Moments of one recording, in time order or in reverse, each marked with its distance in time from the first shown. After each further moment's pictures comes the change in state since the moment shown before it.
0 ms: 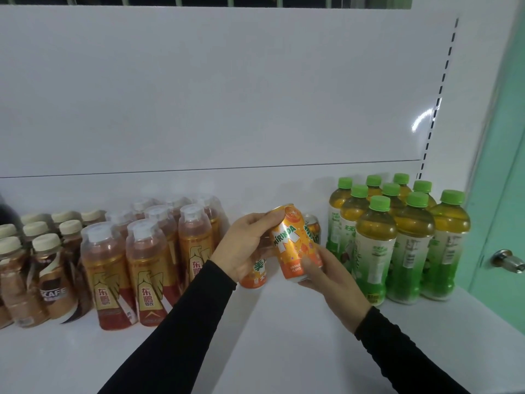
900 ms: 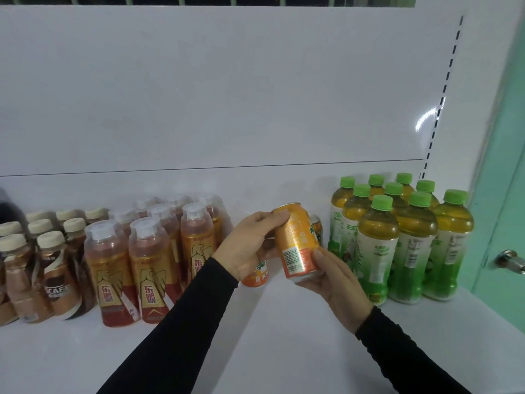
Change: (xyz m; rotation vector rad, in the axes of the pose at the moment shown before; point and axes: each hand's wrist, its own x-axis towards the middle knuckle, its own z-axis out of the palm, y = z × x) left_hand 0.001 -0.001 0.000 0.006 -0.063 -0.026; right_hand 0.004 0.006 -0.002 0.271 -0.045 0.019
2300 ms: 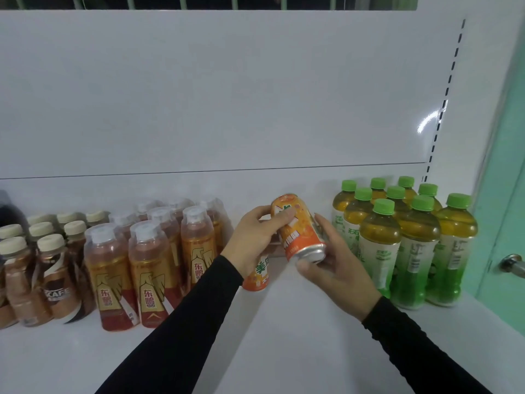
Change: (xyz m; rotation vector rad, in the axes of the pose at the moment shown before) left_hand 0.002 0.007 0.009 0.117 0.107 0.073; right_hand 0.009 -0.020 -0.007 -0.468 -0.036 -0.252
